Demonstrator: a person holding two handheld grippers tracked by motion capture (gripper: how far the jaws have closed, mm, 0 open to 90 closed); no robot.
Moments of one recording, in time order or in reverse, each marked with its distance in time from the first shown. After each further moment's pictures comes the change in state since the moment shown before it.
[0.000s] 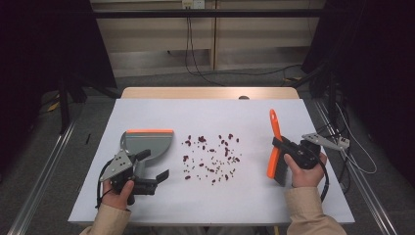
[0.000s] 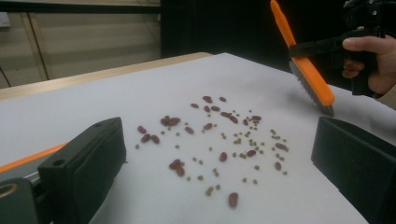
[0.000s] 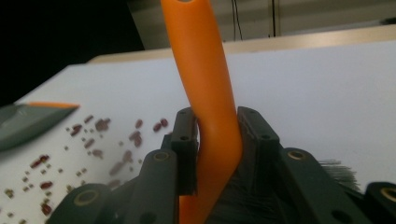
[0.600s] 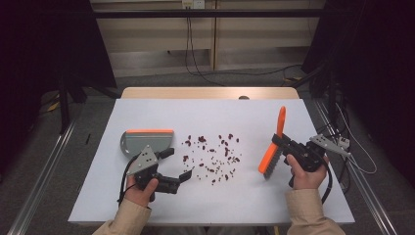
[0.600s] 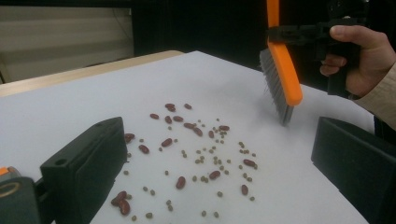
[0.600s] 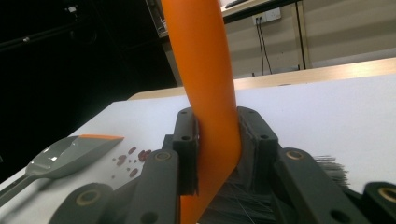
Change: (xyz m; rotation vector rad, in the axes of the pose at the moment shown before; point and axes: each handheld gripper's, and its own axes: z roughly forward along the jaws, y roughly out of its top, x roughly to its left) left arm -0.024 0.008 0.041 0.017 -0.090 -0.004; right arm 0.005 0.002 -0.011 -0.132 0.114 0.048
